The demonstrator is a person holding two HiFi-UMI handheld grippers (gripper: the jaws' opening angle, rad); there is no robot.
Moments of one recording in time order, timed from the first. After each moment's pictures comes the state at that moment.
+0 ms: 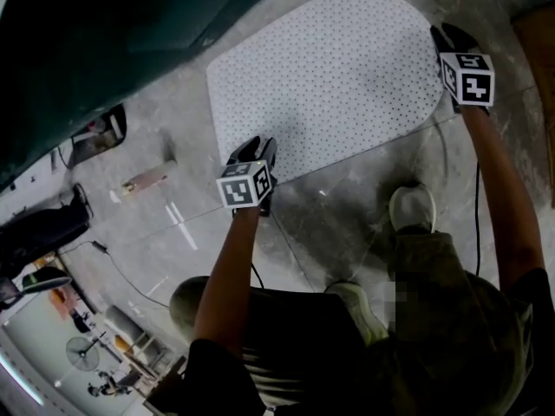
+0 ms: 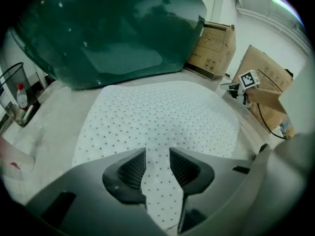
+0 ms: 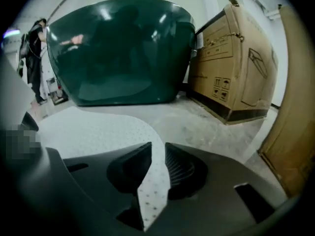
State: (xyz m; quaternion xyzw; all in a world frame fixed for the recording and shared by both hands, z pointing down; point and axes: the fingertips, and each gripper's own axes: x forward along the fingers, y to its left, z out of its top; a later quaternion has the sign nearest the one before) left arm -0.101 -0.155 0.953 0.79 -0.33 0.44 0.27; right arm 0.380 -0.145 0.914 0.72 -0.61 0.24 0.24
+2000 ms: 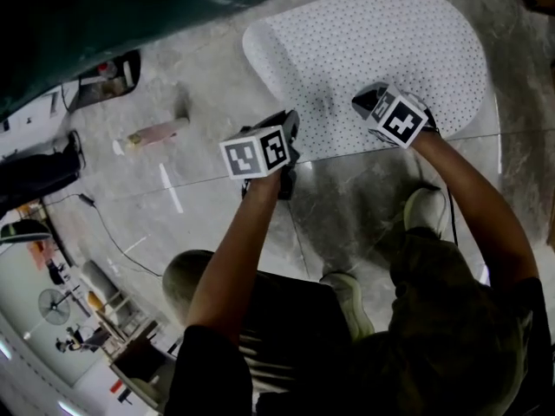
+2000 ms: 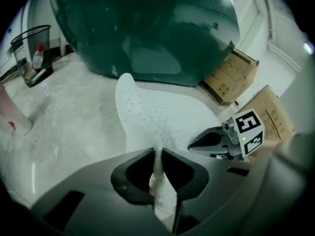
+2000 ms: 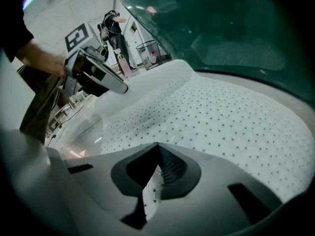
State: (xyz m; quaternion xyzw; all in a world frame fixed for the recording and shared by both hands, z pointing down) left arm -0.103 -0.159 0.920 0.74 -0.37 0.36 0.42; right arm 0.015 -0.124 0.972 0.25 -0.85 0.28 0.37
